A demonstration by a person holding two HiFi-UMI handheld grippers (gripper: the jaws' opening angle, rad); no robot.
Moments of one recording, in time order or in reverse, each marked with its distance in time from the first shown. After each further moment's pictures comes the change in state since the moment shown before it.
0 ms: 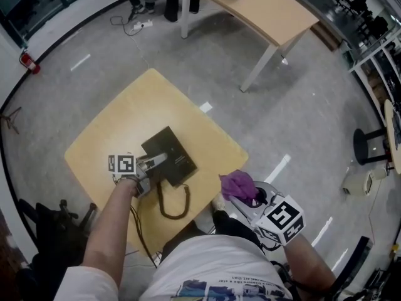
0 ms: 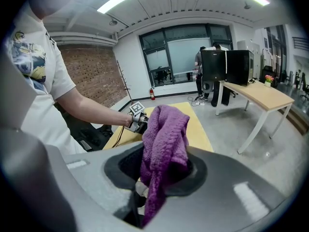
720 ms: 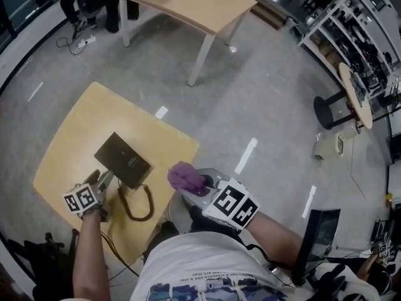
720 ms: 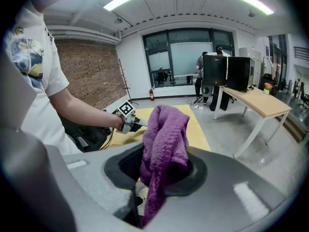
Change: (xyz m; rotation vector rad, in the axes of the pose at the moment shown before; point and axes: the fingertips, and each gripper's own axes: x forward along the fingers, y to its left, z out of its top) left arm -0.072 0.025 -0.009 0.215 -0.150 0.383; right arm 0.016 0.016 0.004 -0.055 -0.016 -0.033
